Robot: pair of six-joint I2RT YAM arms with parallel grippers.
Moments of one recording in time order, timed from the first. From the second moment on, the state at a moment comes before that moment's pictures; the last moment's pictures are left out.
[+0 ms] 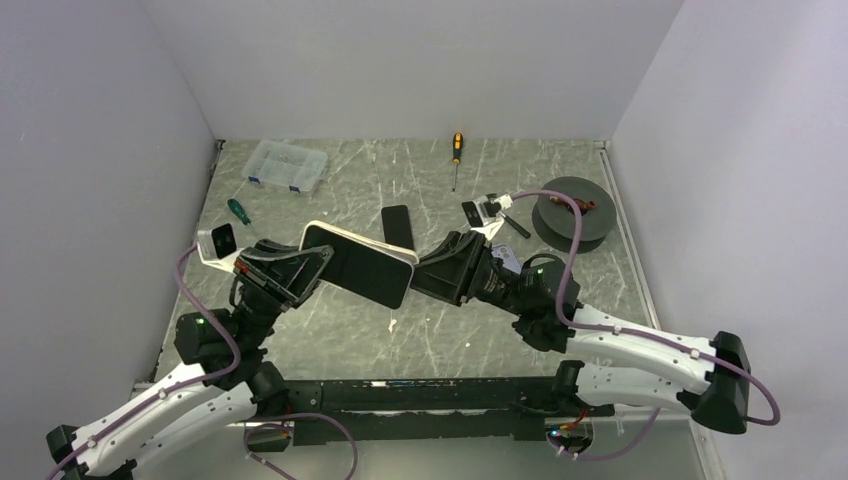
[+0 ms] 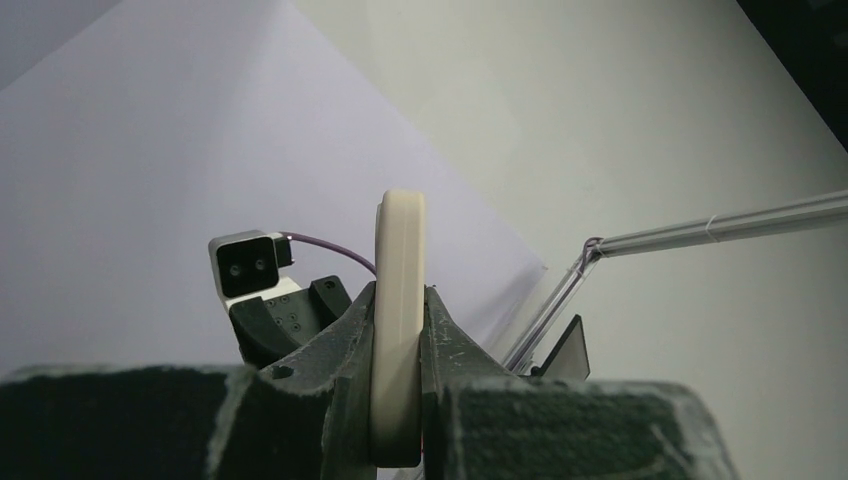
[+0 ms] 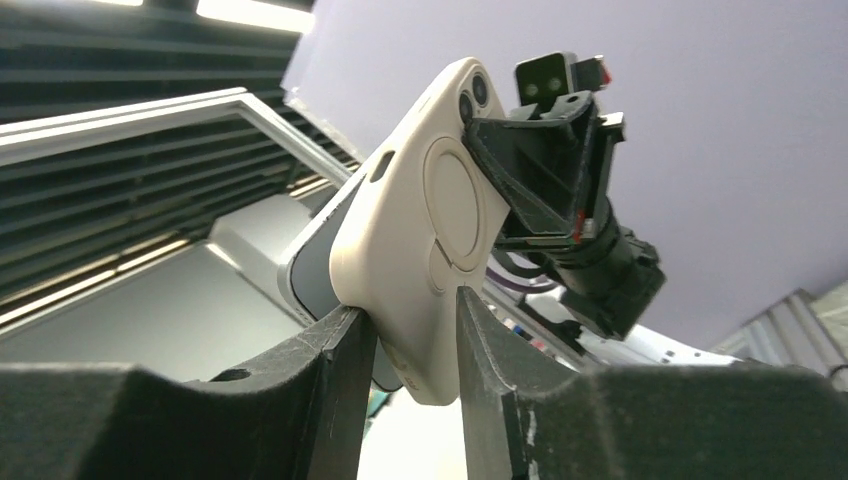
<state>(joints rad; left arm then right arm) -0.91 0.46 0.50 0.79 -0.02 -1.14 1.11 0.99 0.71 0.86 -0.24 1.32</state>
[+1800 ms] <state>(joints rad) -0.92 0.29 0.78 -0.45 -0.38 -1.00 1.16 0.96 0.65 0.43 0.01 1.12</state>
